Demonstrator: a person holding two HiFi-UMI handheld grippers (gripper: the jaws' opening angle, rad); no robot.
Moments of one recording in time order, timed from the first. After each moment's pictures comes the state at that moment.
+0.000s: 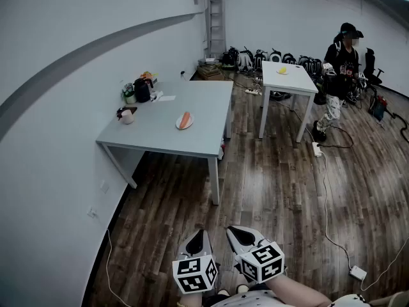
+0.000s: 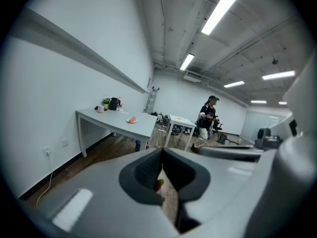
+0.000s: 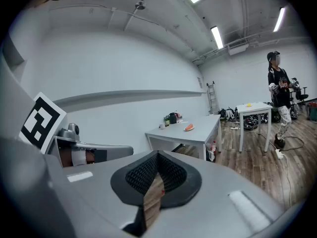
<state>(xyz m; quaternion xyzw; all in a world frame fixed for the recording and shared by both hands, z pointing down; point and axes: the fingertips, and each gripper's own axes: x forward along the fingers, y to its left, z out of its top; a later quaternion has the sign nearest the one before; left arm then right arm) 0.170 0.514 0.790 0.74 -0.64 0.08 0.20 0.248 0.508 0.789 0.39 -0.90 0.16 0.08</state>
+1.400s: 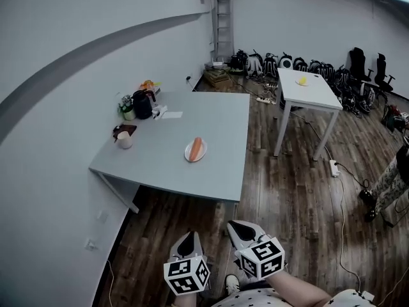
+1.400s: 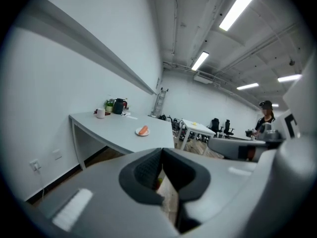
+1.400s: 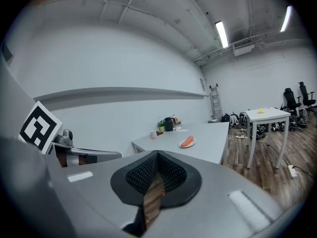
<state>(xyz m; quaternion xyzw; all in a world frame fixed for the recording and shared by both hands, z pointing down) 0.040 0.219 0.798 0.71 -0.67 0.06 0.21 0.147 0.191 0.781 0.39 -0.91 0.14 0.08</state>
